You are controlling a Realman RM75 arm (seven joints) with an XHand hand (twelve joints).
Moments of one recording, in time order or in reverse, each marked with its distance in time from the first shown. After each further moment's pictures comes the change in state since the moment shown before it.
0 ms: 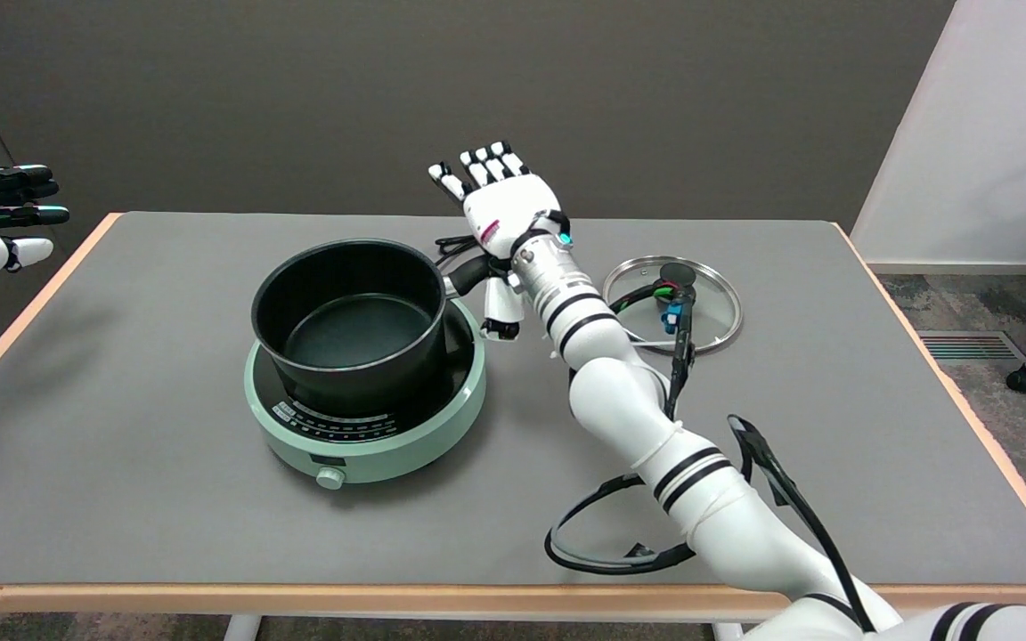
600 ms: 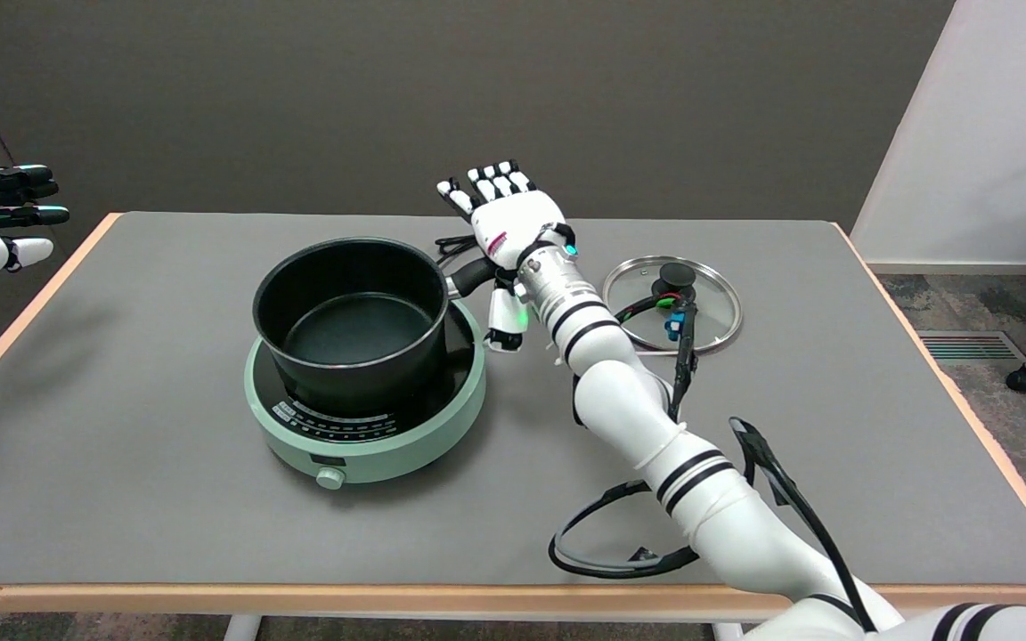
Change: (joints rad) arm -0.004 0.005 0.020 -0.032 0.047 -0.013 0.000
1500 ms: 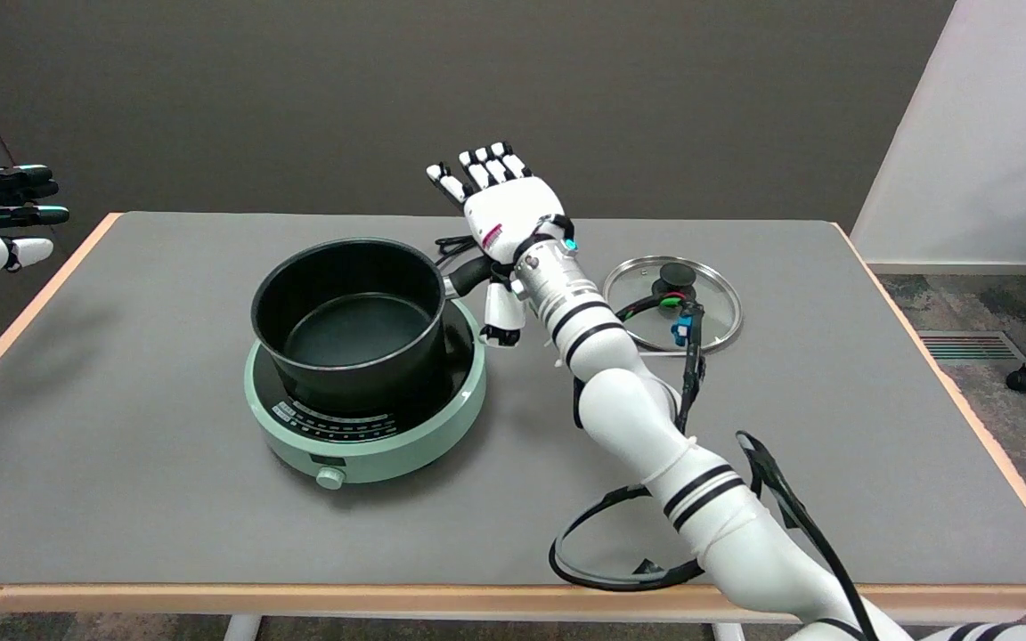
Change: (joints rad) arm -0.053 -0.001 -0.032 0.123 0.005 -0.008 -0.031
